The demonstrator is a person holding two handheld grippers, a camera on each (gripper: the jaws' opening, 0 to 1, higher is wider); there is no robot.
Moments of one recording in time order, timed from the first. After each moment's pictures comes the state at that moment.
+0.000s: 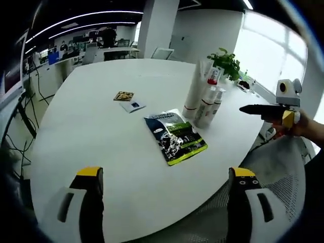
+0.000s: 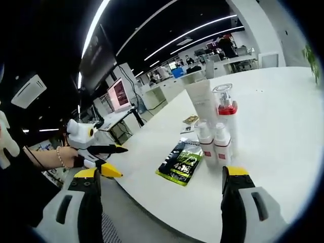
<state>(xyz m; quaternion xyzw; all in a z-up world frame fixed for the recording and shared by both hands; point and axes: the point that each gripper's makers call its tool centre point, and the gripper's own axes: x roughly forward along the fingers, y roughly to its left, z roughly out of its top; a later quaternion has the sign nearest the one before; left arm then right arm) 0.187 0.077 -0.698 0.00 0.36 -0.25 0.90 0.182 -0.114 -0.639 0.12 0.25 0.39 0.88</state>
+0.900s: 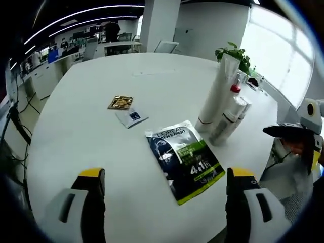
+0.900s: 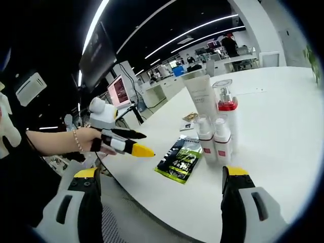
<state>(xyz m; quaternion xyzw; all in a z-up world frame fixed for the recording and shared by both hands) 0.277 0.044 -0.713 0.01 0.39 -0.23 0.89 0.182 -0.115 -0.651 0.11 0.26 0.39 0.88</state>
